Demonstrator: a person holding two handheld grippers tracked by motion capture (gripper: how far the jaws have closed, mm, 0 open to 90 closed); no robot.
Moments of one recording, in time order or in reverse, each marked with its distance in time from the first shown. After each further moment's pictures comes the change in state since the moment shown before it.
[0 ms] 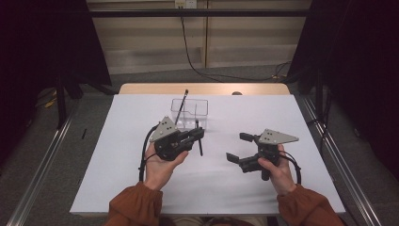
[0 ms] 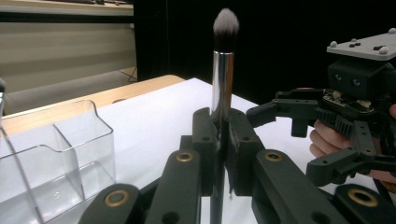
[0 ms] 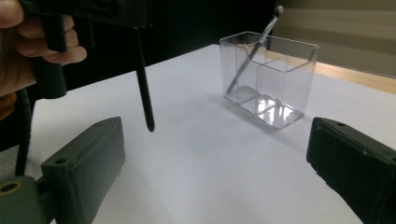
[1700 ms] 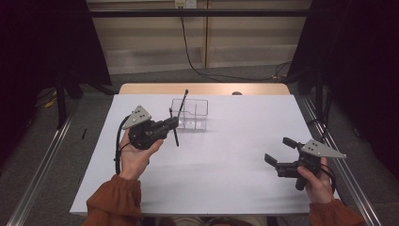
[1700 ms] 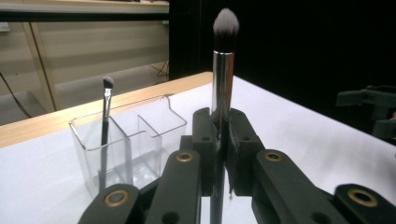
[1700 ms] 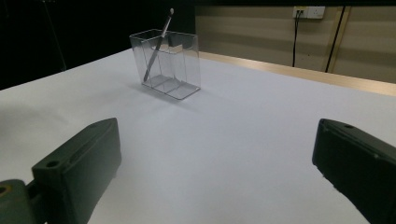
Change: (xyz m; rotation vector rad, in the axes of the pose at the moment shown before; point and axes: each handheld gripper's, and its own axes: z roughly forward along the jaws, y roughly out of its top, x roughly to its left) left arm 0.051 0.017 -0.038 0.031 0.109 -0.005; right arm -0.028 -0.030 -0.093 -0.048 -0.282 0.041
